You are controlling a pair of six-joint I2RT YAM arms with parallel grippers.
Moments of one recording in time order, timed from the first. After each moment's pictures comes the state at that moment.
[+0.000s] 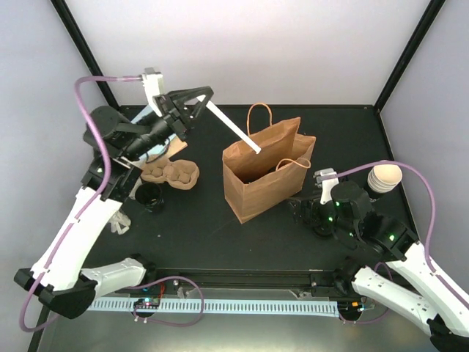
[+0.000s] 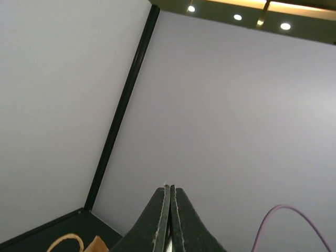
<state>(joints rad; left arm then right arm) -0.48 1.10 1.48 -0.01 0.51 -0.56 0.77 0.65 0.89 -0.84 0.10 0.45</state>
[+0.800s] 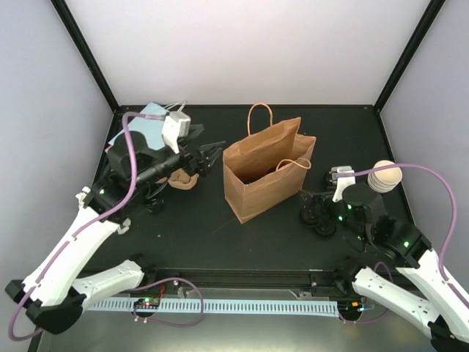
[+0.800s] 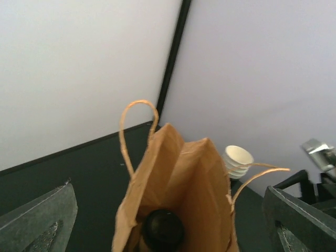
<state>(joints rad) -0.60 0.99 1.23 -0.30 0.32 -0.25 0.77 0.62 0.96 -0.92 0.22 0.52</state>
